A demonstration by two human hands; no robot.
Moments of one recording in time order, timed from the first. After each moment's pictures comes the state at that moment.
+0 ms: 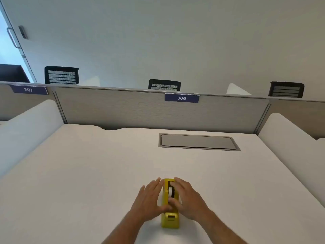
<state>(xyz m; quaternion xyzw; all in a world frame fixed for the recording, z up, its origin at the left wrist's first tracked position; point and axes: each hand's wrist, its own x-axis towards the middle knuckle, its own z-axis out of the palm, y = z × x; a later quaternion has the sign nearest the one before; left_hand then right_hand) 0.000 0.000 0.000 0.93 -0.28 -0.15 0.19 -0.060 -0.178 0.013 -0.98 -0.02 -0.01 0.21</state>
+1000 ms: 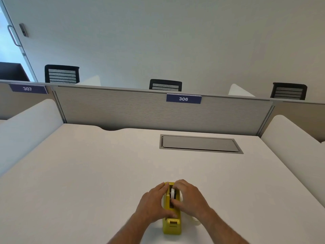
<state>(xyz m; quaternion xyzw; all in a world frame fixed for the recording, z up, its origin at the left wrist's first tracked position) 0.009 -0.013 0.000 0.92 -0.27 -0.15 0.25 -0.033 -0.186 0.011 -0.97 -0.03 -0.04 0.22</state>
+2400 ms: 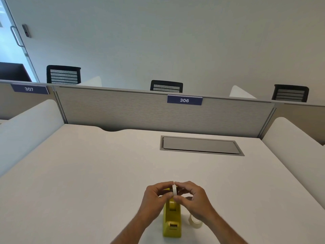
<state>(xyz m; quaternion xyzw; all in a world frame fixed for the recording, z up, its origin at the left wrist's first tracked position) 0.003 -0.020 0.018 0.75 -0.13 -0.14 0.63 -0.052 -0.190 0.028 -0.84 0.04 -0.07 0.54</state>
